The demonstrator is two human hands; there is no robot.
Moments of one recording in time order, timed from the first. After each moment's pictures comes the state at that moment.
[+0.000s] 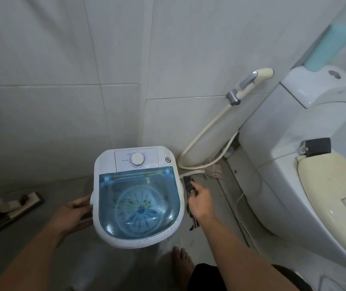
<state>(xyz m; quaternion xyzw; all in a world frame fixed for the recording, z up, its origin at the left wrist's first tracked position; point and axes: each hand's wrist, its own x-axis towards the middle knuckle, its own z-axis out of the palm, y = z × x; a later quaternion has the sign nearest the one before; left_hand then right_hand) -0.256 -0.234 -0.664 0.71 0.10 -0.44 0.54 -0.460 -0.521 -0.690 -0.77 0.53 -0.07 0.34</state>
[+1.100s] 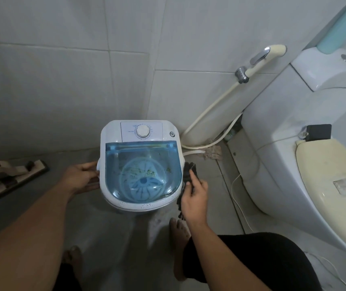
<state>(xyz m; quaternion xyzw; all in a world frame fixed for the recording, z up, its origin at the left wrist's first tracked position) -0.259 -0.236 -0.658 0.71 0.11 -0.43 0.55 -0.506 -0.432 -0.683 -0.74 0.50 -0.23 0.40</state>
